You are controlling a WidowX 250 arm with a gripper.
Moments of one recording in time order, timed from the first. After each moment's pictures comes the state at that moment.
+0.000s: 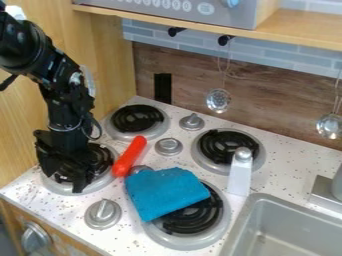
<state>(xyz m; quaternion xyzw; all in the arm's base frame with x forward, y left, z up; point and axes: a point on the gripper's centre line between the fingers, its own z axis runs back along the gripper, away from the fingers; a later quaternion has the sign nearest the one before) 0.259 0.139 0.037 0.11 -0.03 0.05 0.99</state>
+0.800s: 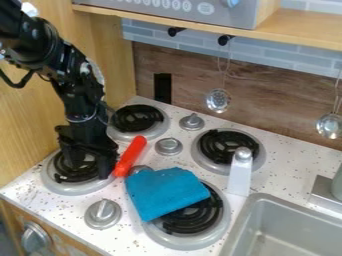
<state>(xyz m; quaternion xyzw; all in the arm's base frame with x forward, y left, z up) 0.300 0.130 0.036 0.05 -0.09 0.08 0.99</state>
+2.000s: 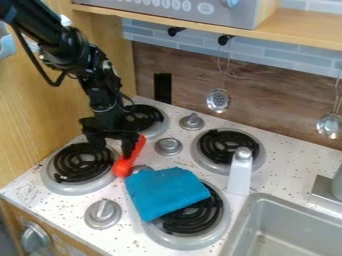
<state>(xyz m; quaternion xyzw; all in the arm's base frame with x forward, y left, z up) 0.368 0.148 0.013 0.03 -0.12 0.15 0.98</state>
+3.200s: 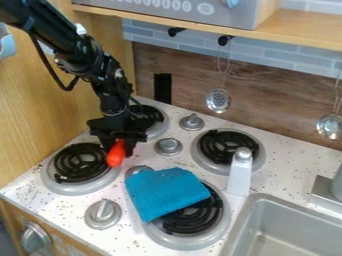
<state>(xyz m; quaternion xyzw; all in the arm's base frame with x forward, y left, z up) 0.384 0.149 0.004 0.05 -0.14 0.19 0.97</state>
